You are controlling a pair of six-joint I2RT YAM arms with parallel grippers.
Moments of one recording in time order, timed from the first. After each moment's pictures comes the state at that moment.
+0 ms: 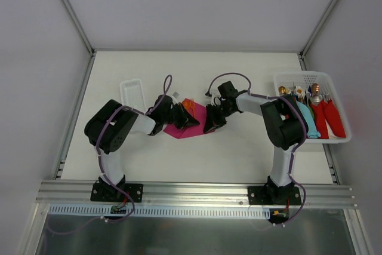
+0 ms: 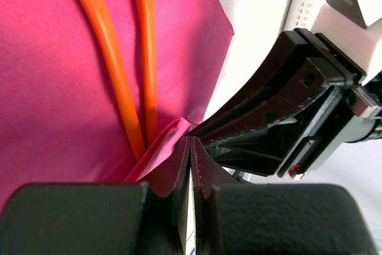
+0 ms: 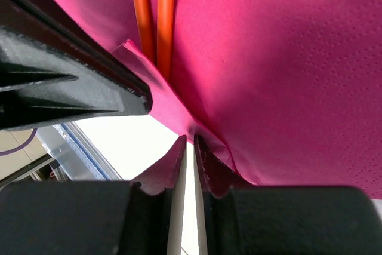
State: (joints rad) left arm -0.54 1.87 0.72 0.59 0.50 -1.17; right arm 0.48 1.96 1.17 -0.45 -0.66 0.24
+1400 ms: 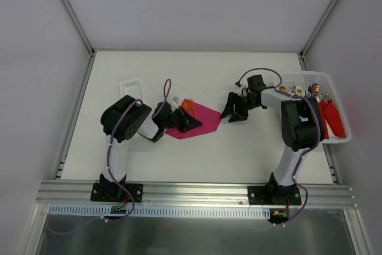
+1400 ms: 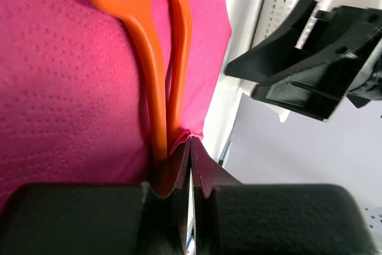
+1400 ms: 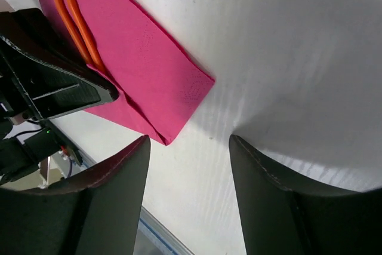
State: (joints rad) left arm -0.54 2.09 0.67 1.02 0.54 -1.35; right arm 0.20 1.86 1.12 -0.47 -0.62 0.28
